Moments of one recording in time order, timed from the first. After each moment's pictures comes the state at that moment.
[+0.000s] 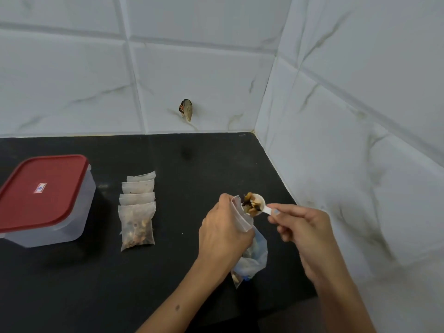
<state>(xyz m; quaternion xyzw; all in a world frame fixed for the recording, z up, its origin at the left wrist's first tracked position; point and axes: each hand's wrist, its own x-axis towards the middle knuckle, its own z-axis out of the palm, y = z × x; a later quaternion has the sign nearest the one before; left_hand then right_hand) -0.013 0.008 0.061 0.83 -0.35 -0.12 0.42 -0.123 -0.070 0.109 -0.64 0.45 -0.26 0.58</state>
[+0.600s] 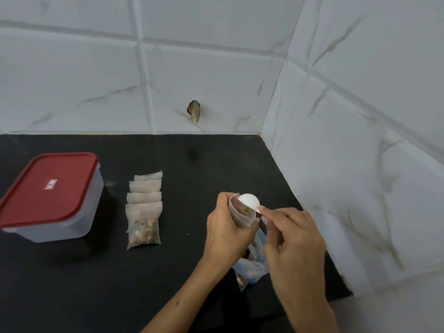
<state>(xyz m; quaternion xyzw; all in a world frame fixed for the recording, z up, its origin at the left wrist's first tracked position) -0.010 0.011 0.057 0.74 -0.29 -0.17 0.58 -0.108 -0.034 0.089 -0.86 0.29 -0.40 0.12</state>
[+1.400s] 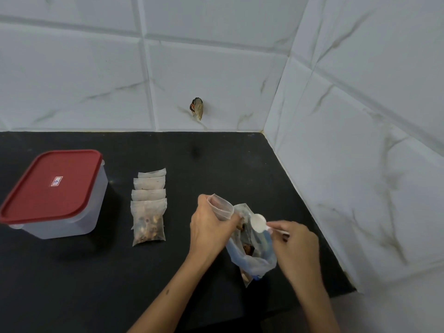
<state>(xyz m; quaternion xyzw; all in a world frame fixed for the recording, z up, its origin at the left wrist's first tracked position) 0.023 0.026 0.031 0.79 -0.22 -0.19 0.54 -0.107 -0.062 0.045 -0.82 0.47 -0.18 0.26</state>
